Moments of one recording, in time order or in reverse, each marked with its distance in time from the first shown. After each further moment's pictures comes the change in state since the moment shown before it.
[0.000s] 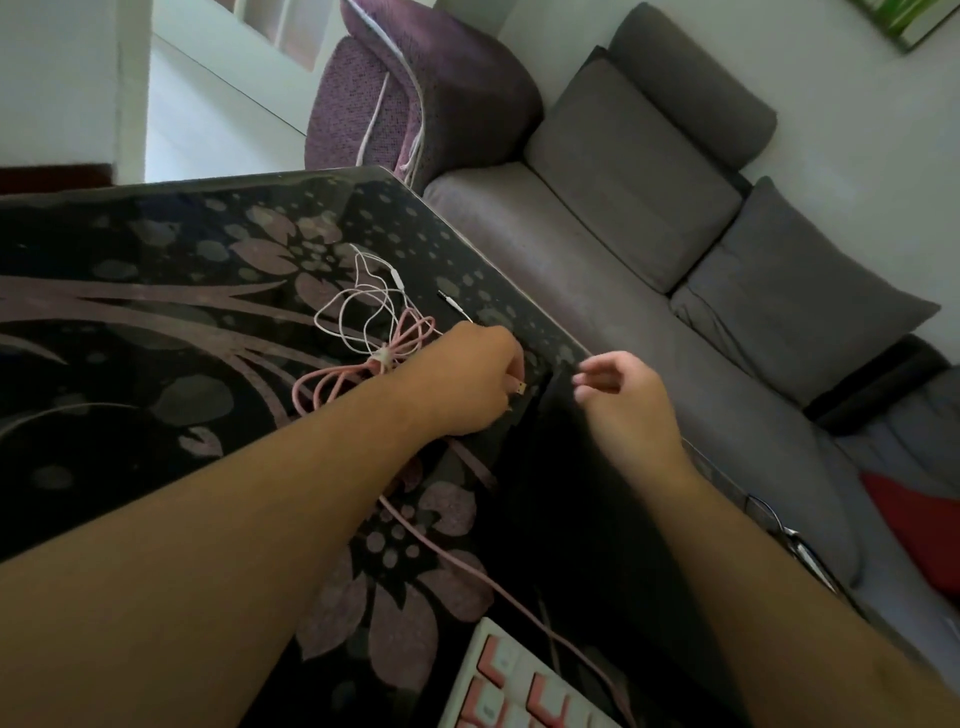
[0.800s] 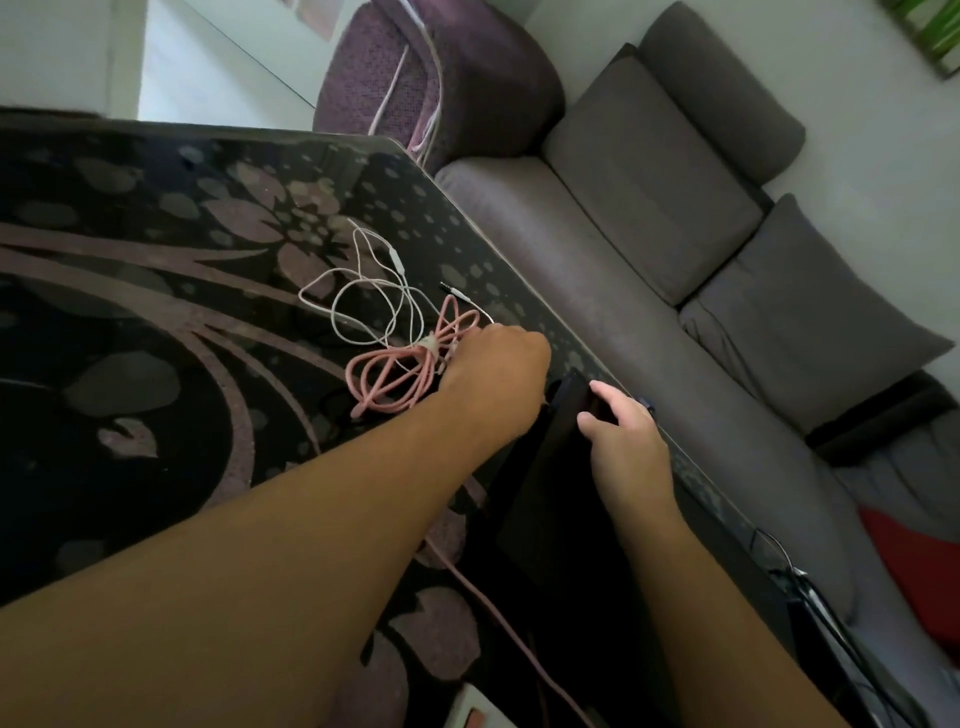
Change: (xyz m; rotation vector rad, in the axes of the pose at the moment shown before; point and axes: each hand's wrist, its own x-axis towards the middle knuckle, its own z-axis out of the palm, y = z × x) left_hand 0.069 0.003 0.052 0.272 0.053 -0.077; right_hand 0.019 0.043 0.025 -0.017 0.059 0.092
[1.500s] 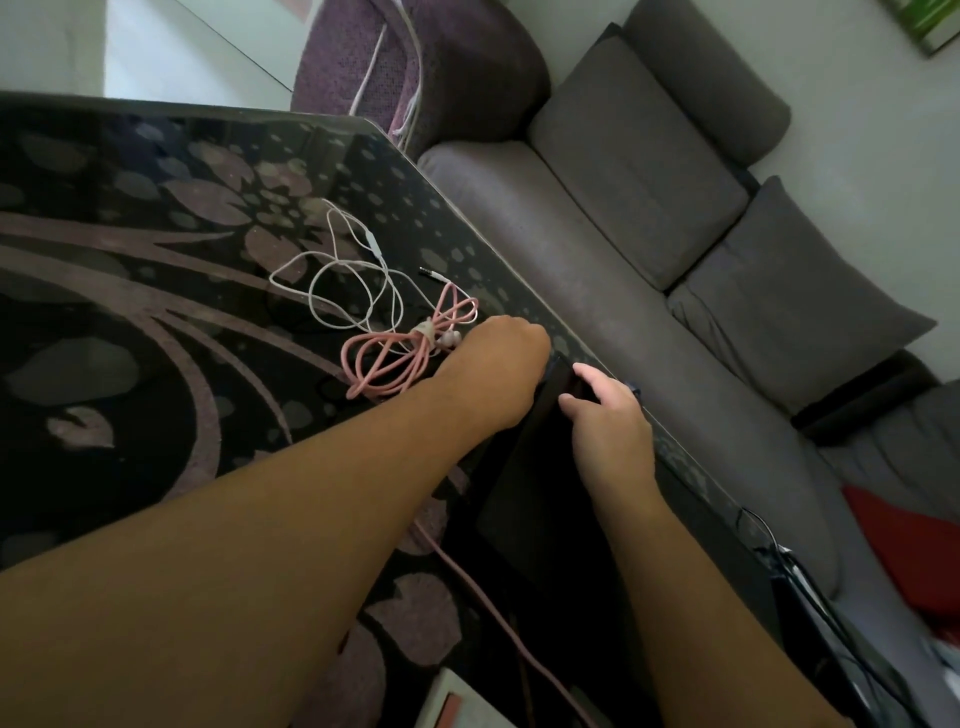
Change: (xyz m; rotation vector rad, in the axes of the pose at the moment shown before) left_hand 0.007 0.015 -0.005 0.071 -0.135 0.093; right_hand 0.000 -0.003 0.003 0.029 0.040 0.008
